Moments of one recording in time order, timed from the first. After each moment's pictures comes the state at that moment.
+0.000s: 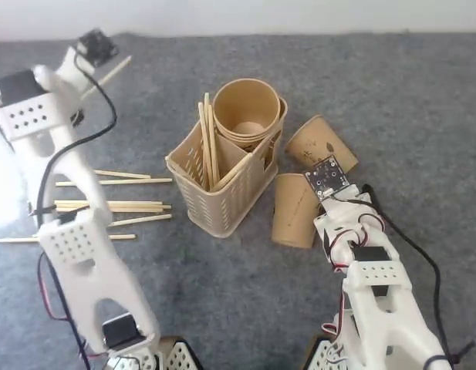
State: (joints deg) left arm -25.5 43.8 -66.2 99.1 -55.7; right arm -5.1 -41.6 81.6 15.8 27.6
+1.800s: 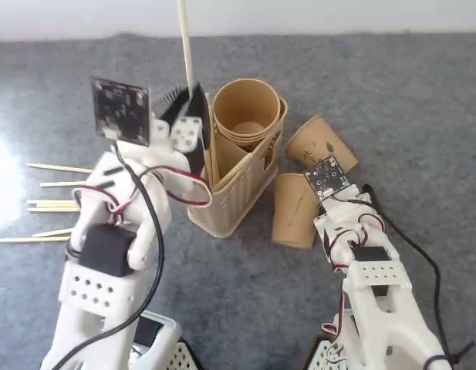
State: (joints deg) left arm 12.7 -50.7 35.6 41.1 12.8; right arm -5.1 -41.6 81.6 15.8 27.6
